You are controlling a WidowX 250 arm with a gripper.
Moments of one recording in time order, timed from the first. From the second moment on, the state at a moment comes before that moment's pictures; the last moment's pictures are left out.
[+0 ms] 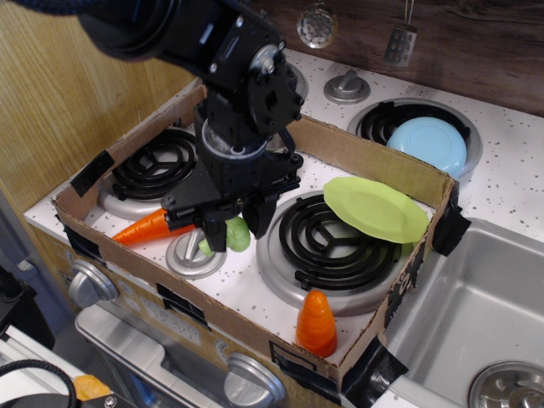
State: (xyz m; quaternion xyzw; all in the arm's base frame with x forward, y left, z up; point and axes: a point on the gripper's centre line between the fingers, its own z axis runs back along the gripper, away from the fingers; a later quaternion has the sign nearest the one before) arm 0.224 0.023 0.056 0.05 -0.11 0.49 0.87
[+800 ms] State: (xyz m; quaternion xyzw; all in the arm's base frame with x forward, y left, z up) arm 0.221 0.023 0.031 -0.01 -0.08 0.48 0.87
